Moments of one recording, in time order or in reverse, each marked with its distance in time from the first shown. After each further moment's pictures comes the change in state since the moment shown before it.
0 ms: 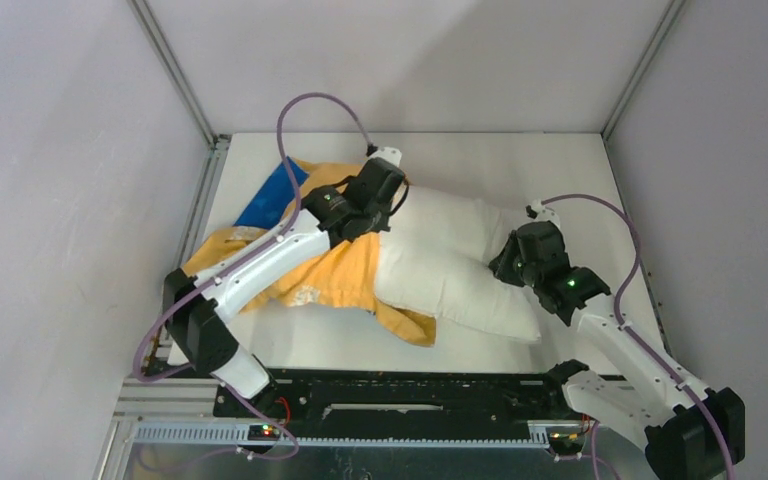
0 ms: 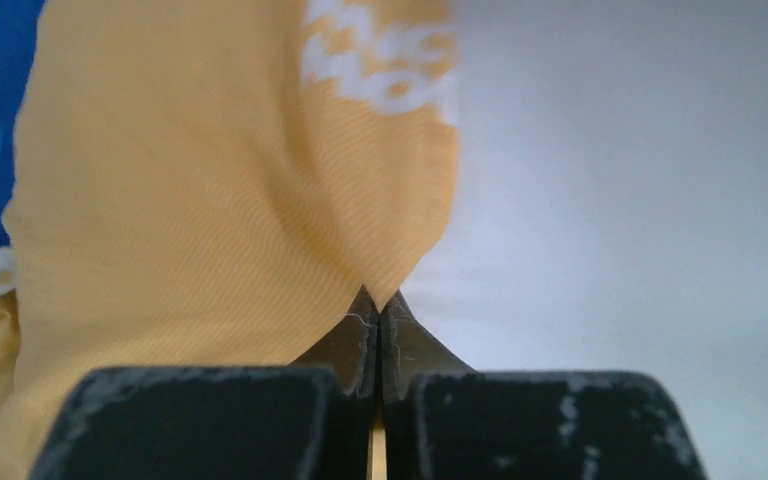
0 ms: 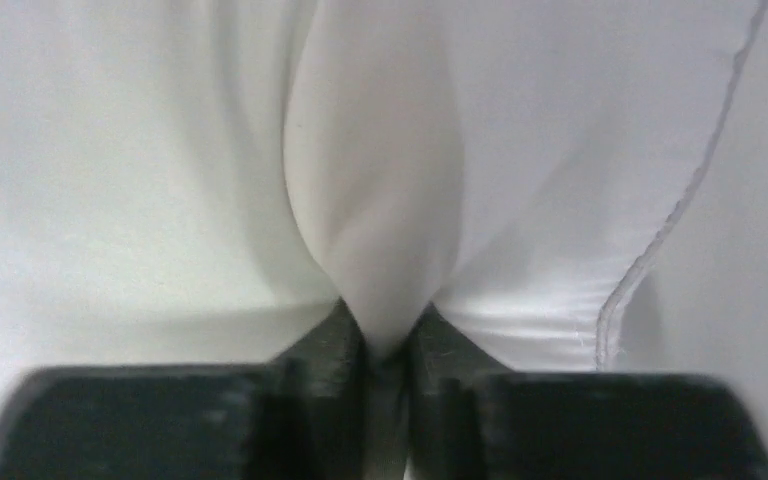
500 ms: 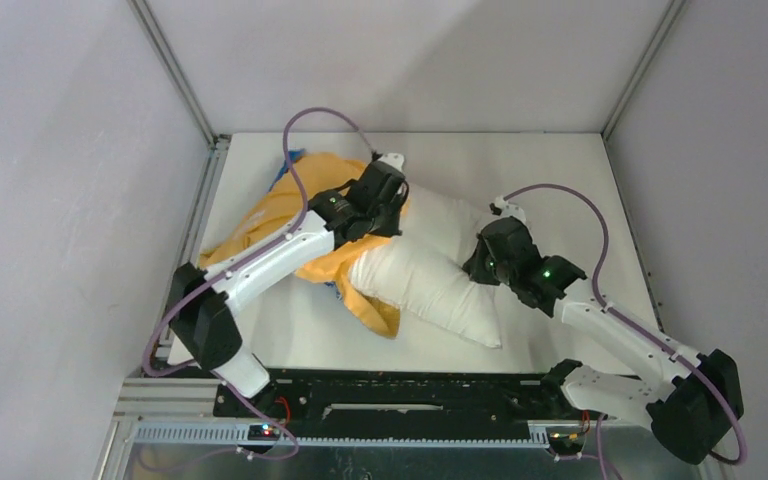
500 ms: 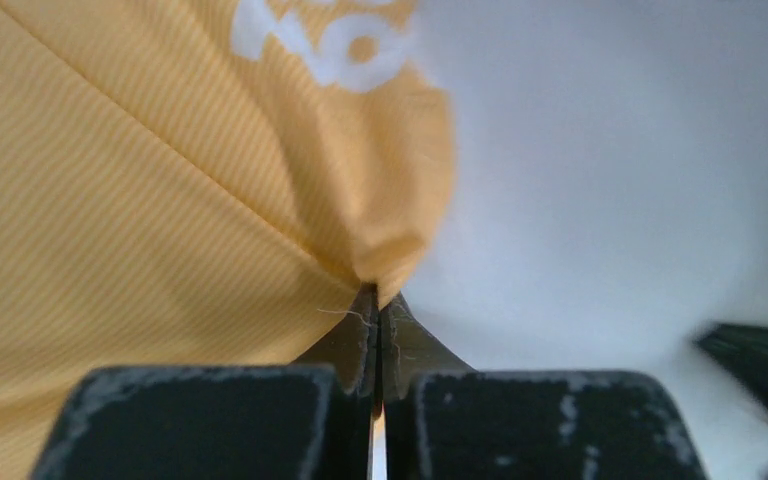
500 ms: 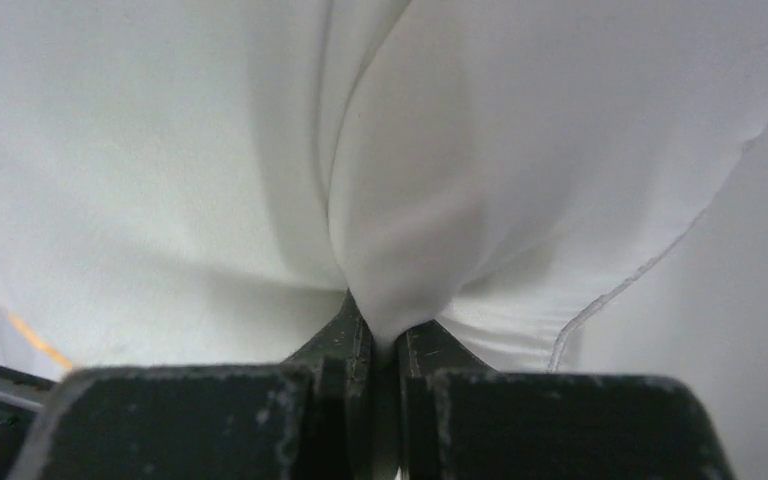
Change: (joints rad) left arm -0.034 0.036 0.065 0.068 0.212 -0.093; right arm 0.201 0.135 0.111 -0.003 0.037 0.044
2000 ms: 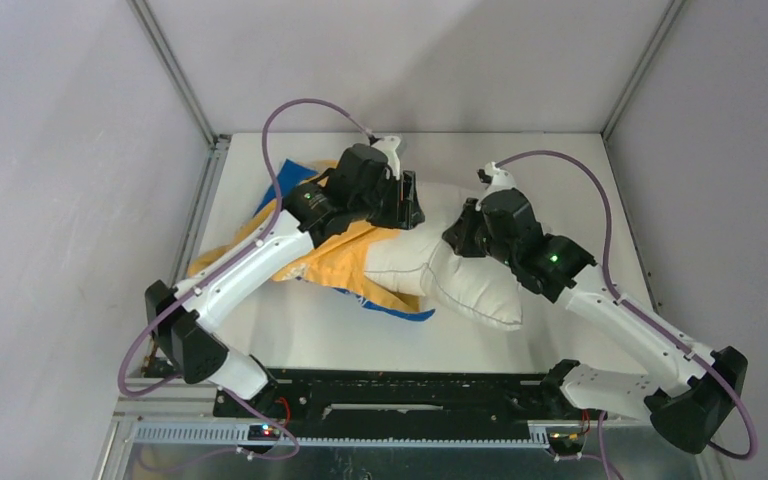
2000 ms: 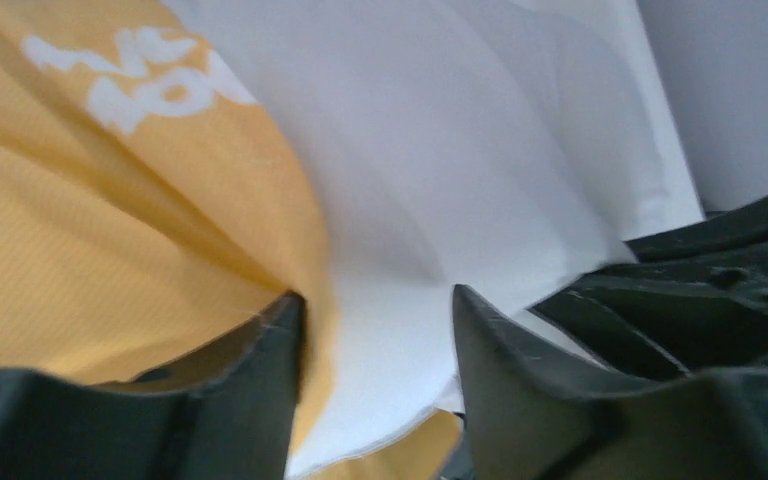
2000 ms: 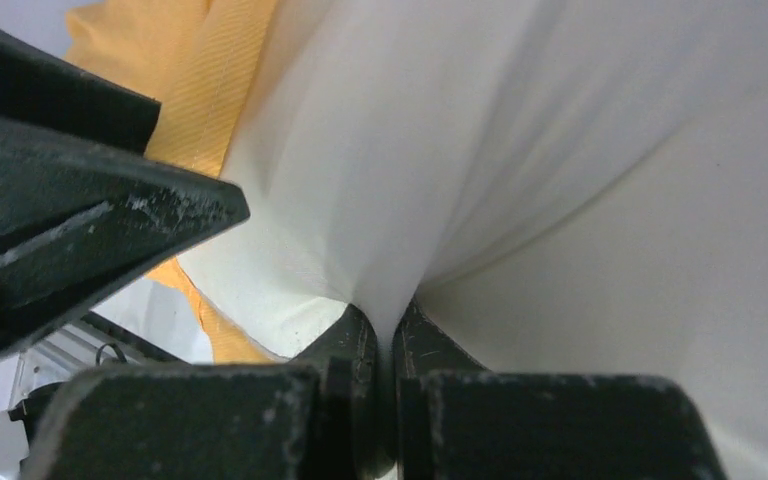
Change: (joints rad) left arm 0.055 -0.088 0.012 0.031 0.263 -0.044; right arm 0.078 0.040 0.266 0.019 -0.038 -0.059
